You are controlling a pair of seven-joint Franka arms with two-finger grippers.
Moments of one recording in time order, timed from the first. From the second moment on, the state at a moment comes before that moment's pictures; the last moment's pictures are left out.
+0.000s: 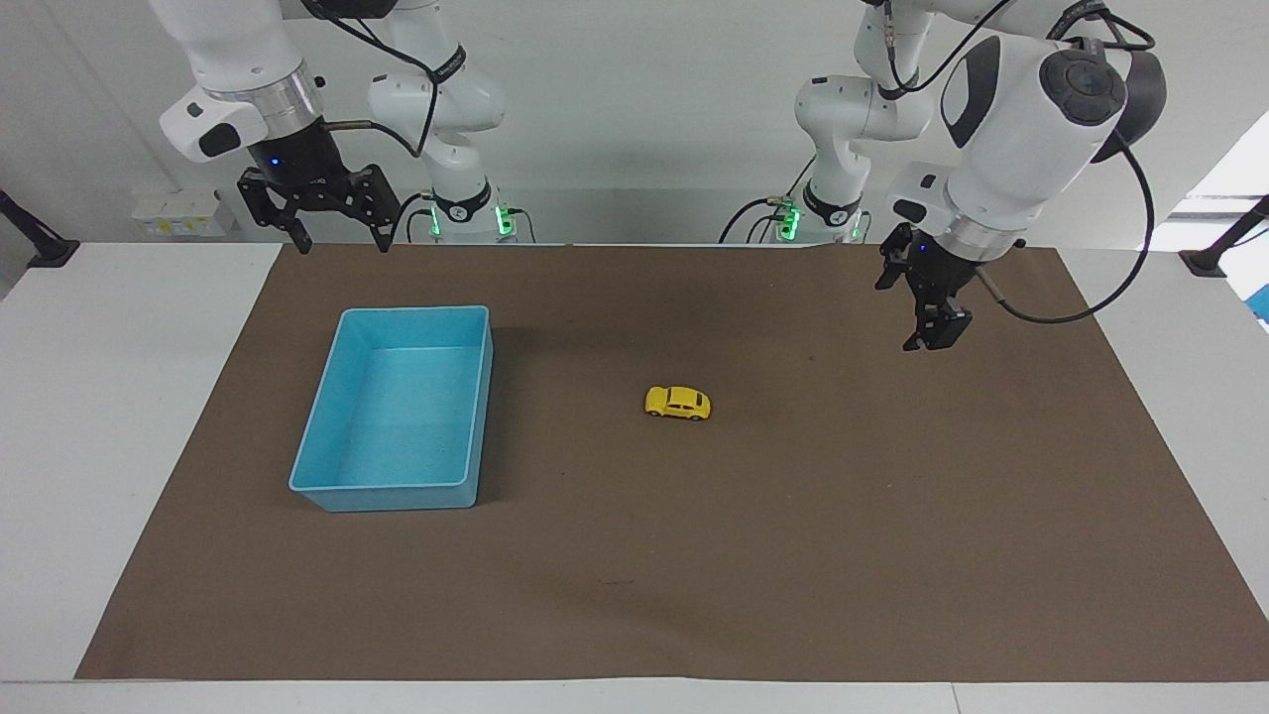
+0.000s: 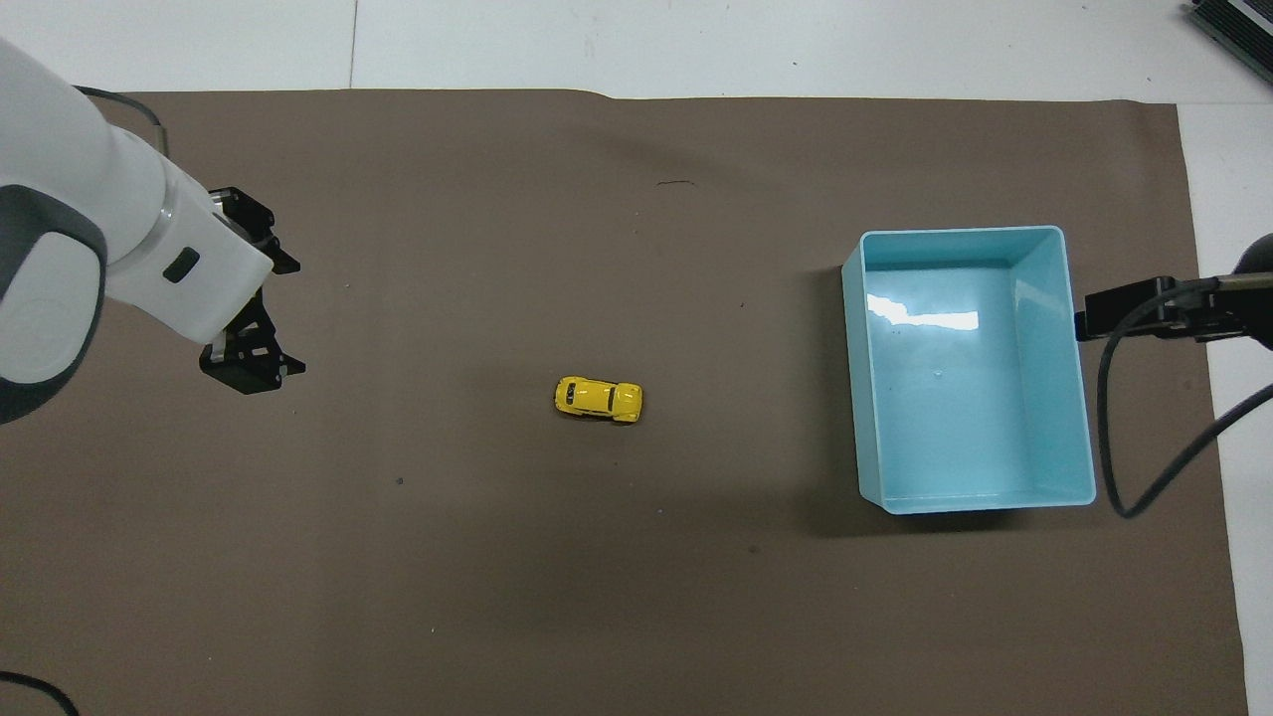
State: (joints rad) left arm -0.22 0.16 -0.03 -1.53 -0.08 1.62 1.25; right arm 0.02 -0.03 0.02 -1.52 0.03 1.53 0.06
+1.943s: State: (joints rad) left arm -0.64 0.35 -0.03 -1.90 -0.09 2.31 1.01; right arm 0.02 -0.03 0.02 -1.52 0.03 1.53 0.06
